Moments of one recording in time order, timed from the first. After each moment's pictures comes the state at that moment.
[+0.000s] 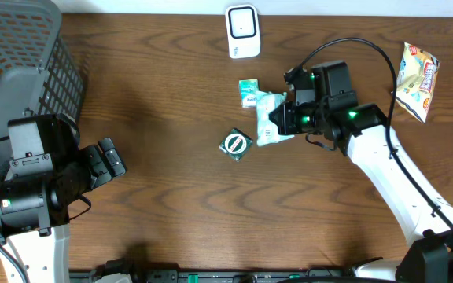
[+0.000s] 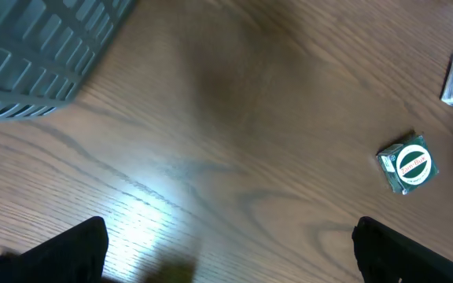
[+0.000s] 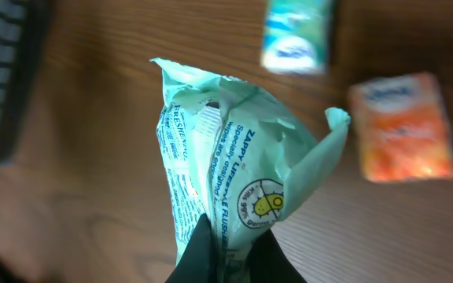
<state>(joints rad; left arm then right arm) 0.19 1.02 1.25 -1.31 0.06 -0.28 0.31 1.55 1.18 -0.61 -0.38 0.25</state>
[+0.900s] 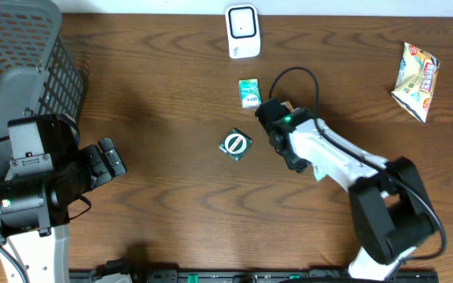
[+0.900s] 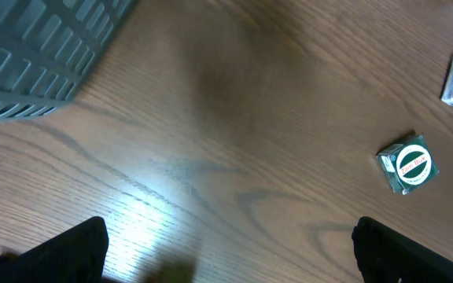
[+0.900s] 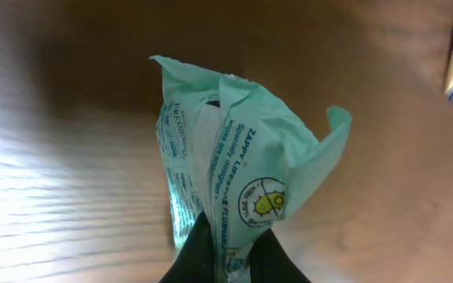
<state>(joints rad) 0.19 1.02 1.25 -1.31 0.06 -0.28 0.53 1.87 1.18 -0.98 0.58 0.20</state>
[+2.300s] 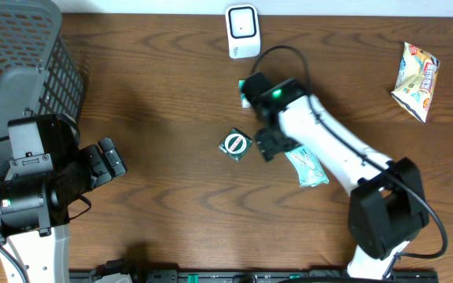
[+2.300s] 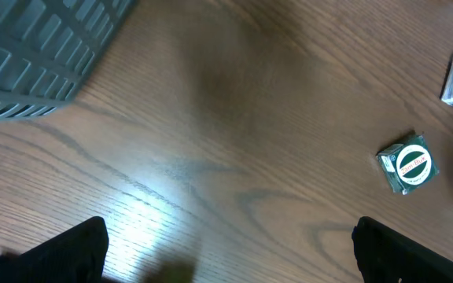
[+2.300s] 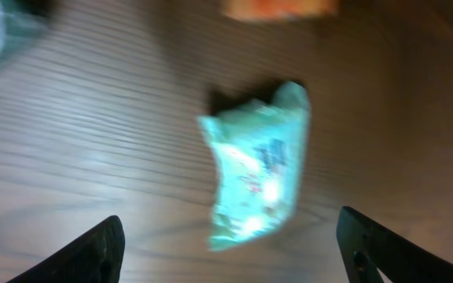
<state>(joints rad) 0.19 1.02 1.25 -1.31 0.06 -0.28 0.53 1.91 1.53 -1.27 0.23 0.19</state>
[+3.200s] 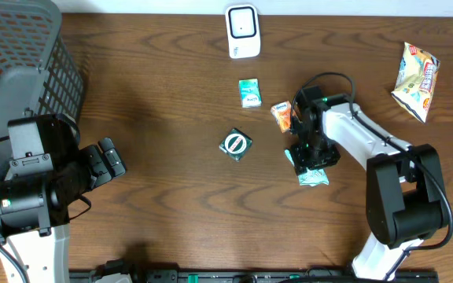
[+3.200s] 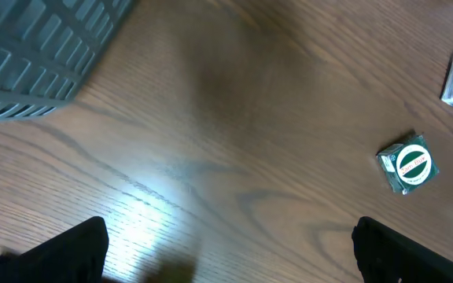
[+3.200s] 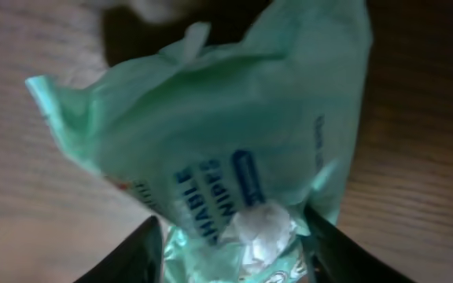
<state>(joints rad) 0.19 1.02 1.25 -1.31 0.06 -0.28 0.28 1.90 1.20 -1.02 -0.04 0.01</state>
